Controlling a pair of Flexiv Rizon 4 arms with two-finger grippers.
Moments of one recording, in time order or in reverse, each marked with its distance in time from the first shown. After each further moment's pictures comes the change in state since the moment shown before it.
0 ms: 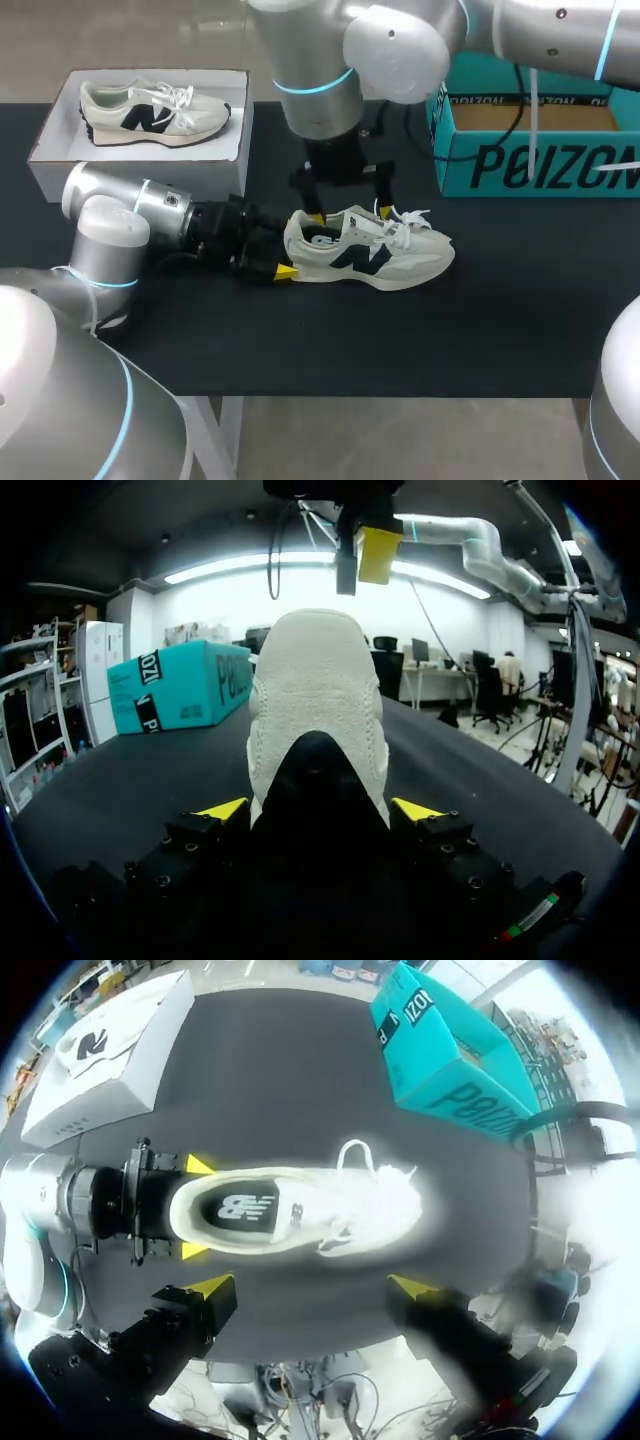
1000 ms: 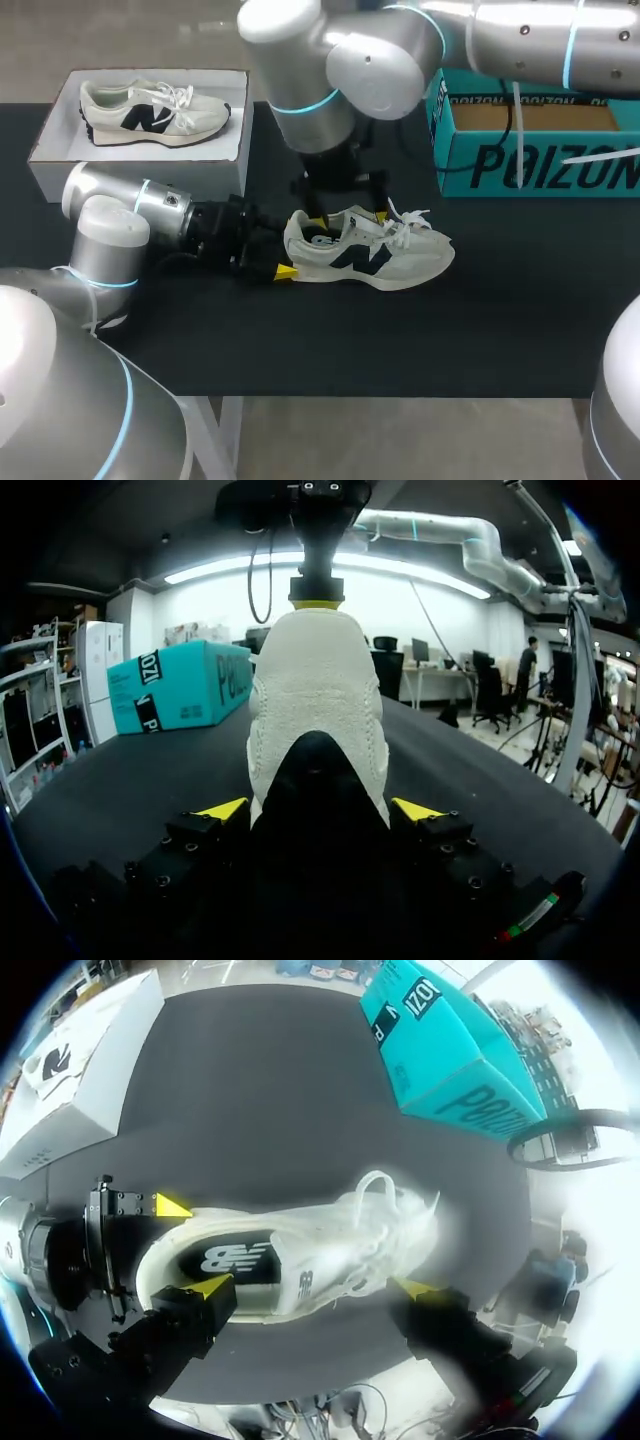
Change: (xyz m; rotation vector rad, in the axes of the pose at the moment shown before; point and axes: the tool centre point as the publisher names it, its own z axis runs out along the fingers) left arm 0.000 0.000 0.000 0.000 0.000 0.000; right arm 0.010 0.034 0.051 -0.014 -0.069 0.034
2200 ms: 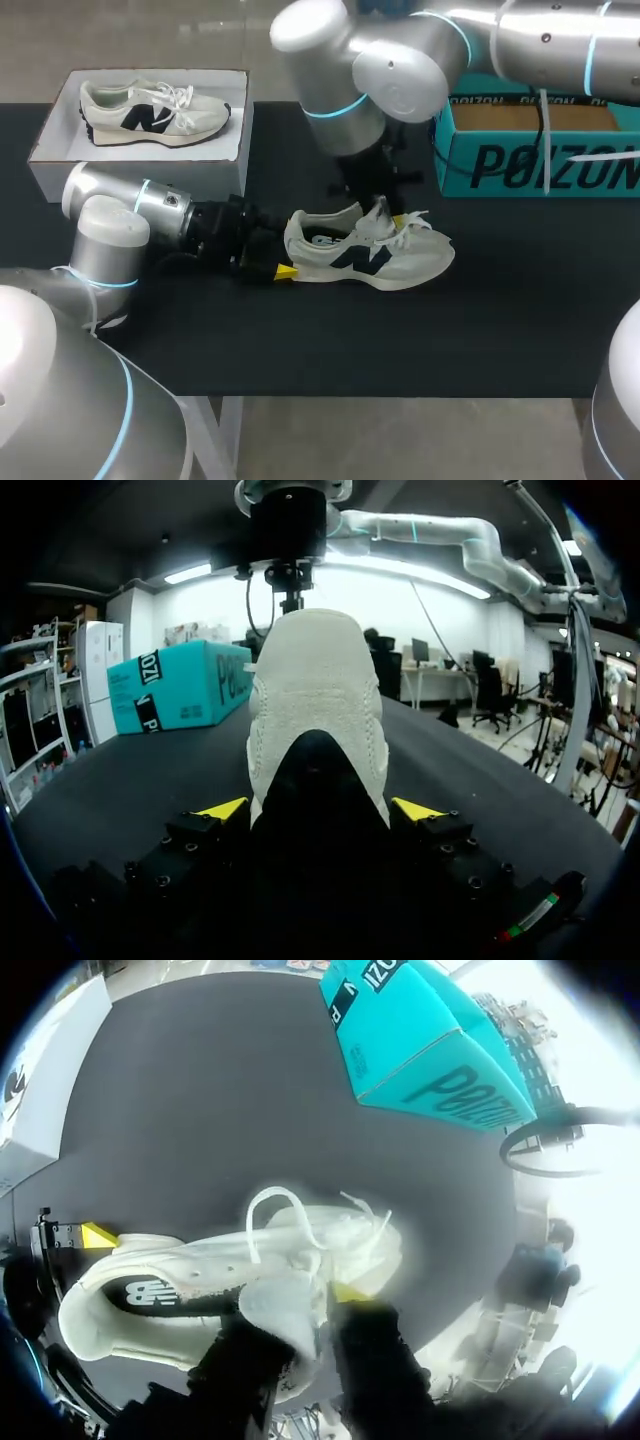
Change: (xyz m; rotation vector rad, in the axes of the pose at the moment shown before) left arm 0.000 0.000 0.000 0.000 0.000 0.000; right arm -0.056 0.018 0.033 0.036 -0.069 0.049
